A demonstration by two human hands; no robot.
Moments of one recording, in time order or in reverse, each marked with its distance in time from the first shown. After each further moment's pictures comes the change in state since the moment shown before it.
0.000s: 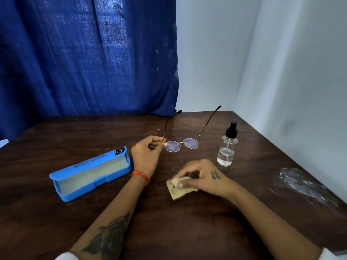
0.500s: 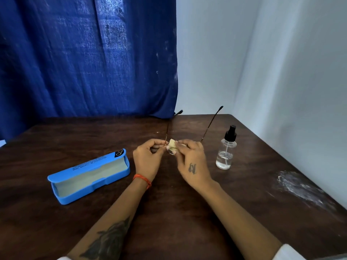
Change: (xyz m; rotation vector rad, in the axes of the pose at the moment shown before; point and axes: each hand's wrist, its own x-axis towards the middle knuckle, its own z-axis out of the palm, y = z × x) left_hand -0.004 0.001 0.004 -0.008 -0.025 0.019; right_hand 0.047 0.003 0.027 -0.544 0.661 -0.046
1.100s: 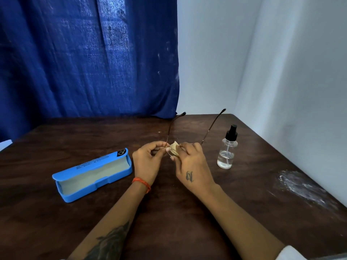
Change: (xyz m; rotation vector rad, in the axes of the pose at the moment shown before) left_hand -0.012 0.006 -0.008 -0.061 -0.034 0.005; right_hand -0.011 -0.014 -0.012 -0.198 -0.002 -0.161
